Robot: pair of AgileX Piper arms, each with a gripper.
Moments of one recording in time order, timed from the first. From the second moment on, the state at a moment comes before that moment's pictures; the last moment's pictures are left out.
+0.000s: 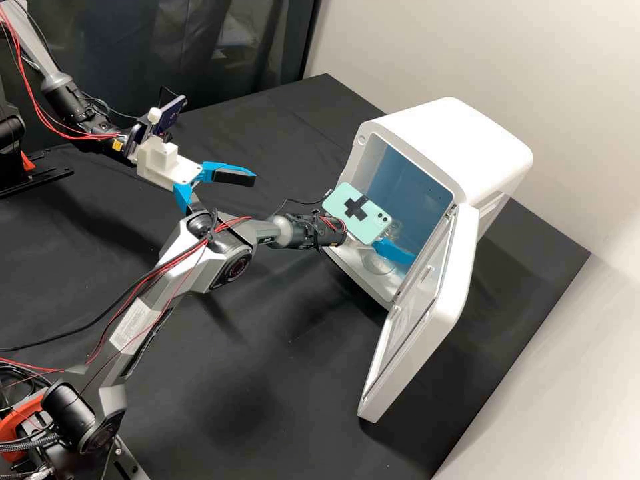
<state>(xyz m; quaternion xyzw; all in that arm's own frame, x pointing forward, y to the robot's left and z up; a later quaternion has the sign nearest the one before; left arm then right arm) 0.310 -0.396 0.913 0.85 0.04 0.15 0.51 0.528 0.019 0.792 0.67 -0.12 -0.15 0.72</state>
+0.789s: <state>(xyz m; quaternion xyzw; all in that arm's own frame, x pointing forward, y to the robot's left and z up) 0.310 -0.396 0.913 0.85 0.04 0.15 0.51 0.526 0.017 0.790 0.67 -0.12 -0.15 0.71</state>
